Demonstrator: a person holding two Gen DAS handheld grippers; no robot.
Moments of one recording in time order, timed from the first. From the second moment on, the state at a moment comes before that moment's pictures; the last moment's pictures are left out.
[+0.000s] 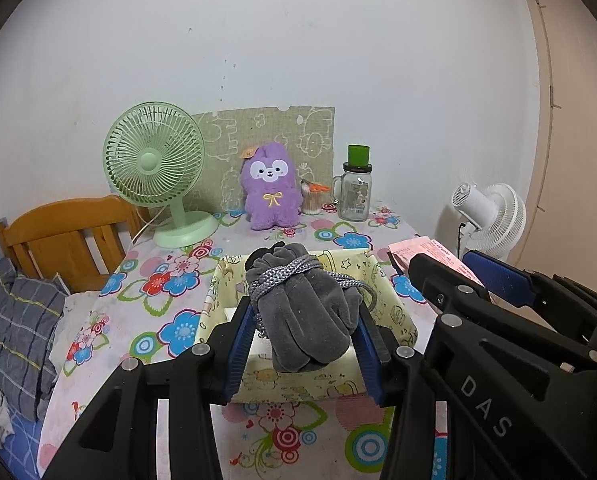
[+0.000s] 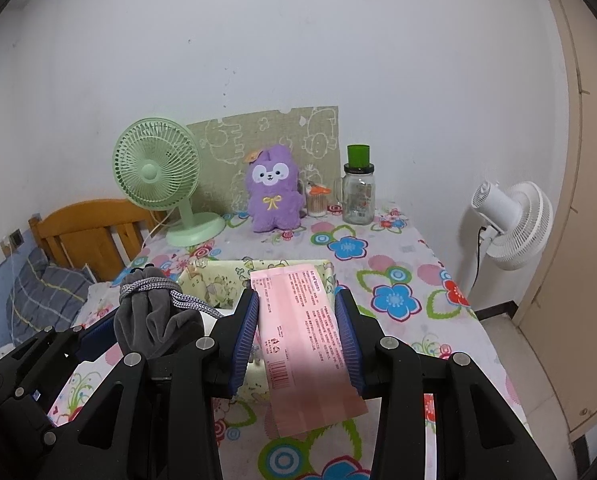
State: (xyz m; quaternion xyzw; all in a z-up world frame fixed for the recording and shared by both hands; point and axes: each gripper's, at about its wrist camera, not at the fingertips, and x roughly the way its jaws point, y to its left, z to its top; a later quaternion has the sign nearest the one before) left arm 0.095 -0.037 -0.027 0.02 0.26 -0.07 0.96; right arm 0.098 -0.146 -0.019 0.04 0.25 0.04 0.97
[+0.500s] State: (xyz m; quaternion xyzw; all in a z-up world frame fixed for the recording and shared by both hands) left arm 0.129 -0.030 -0.034 0.01 0.27 -0.06 0.96; right arm 0.135 -0.138 -0.023 0.03 0.26 0.04 0.97
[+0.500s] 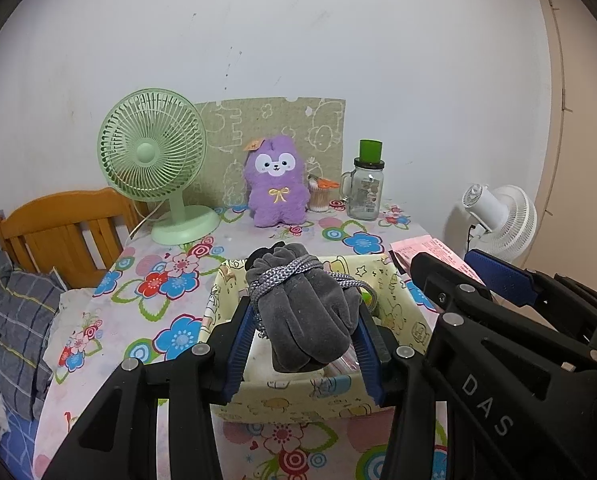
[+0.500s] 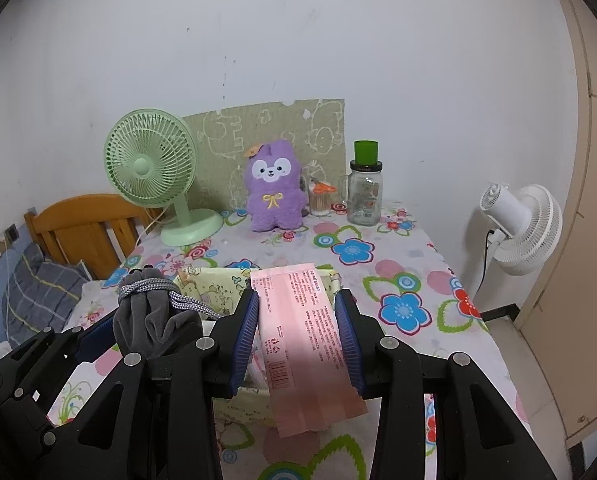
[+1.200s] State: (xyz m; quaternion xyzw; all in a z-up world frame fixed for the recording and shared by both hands) left arm 0.180 -0.026 -0.064 -0.01 0.32 -0.05 0.95; right arm 0.188 -0.136 -0.045 0.02 0.29 0.06 0.96
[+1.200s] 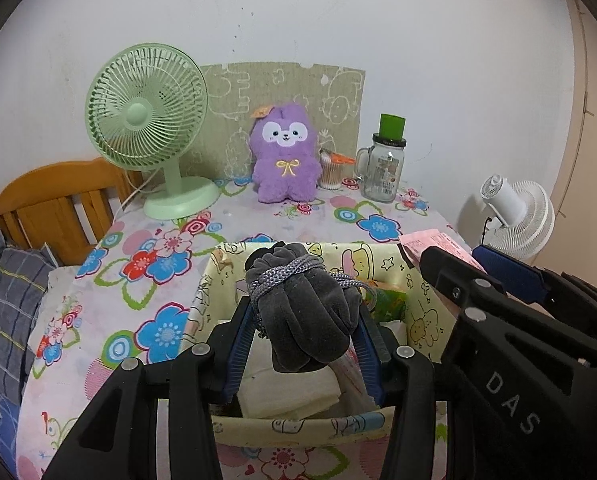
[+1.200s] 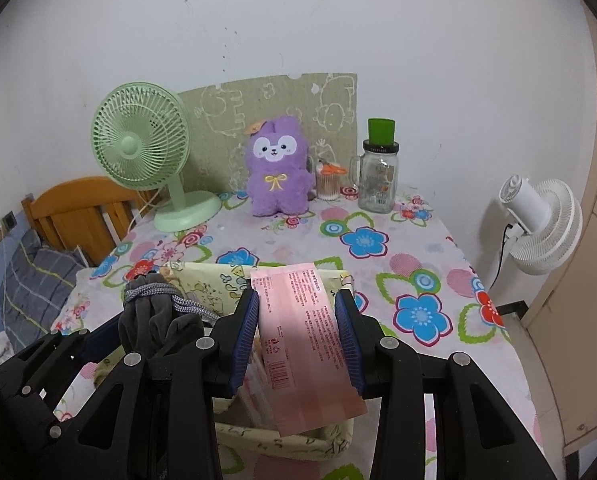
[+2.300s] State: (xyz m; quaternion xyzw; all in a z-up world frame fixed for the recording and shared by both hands) left arm 0.204 -0.019 -0.092 0.00 0.35 -0.05 0.93; right arm 0.235 -0.125 -0.079 0.03 0.33 0.08 0.94
